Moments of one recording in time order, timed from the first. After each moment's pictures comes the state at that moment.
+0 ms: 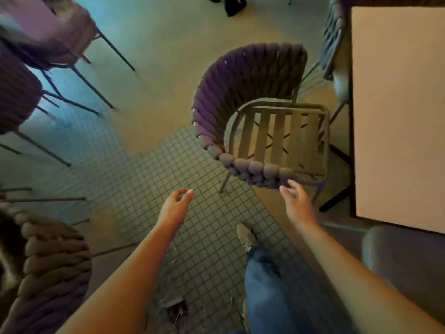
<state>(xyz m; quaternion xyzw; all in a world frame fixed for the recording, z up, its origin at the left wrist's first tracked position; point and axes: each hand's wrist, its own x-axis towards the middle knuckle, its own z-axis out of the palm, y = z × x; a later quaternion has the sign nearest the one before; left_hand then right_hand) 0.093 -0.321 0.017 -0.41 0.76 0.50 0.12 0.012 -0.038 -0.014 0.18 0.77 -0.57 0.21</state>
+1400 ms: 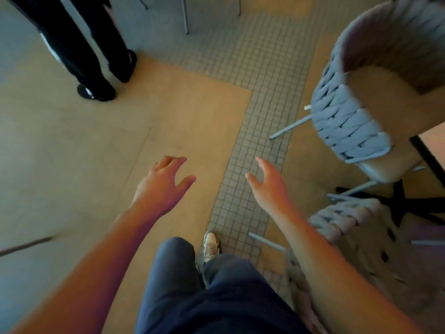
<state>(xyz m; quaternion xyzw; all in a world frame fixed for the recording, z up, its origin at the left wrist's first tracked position) -0.947 -0.628 0.056 0.18 0.94 0.19 0.22 -0.842 -0.400 0.006 0.30 0.84 -0.44 0.08</state>
